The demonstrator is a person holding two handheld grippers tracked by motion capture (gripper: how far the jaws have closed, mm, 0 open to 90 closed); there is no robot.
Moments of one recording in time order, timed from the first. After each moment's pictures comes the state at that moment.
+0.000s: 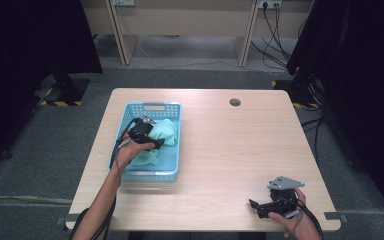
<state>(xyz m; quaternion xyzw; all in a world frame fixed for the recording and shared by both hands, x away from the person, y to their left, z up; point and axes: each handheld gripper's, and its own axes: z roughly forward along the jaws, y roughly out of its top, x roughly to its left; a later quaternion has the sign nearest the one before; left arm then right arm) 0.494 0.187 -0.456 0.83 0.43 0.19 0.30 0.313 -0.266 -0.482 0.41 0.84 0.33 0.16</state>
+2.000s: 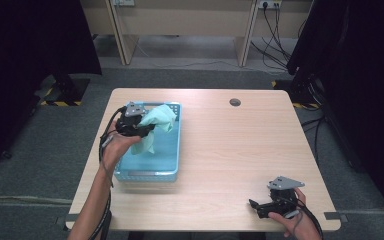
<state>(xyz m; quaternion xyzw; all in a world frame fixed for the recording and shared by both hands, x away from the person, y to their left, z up) 0.453 0.200 -0.369 0.80 0.37 0.23 0.41 0.313 -0.266 -0.482 0.41 0.84 0.33 0.16</state>
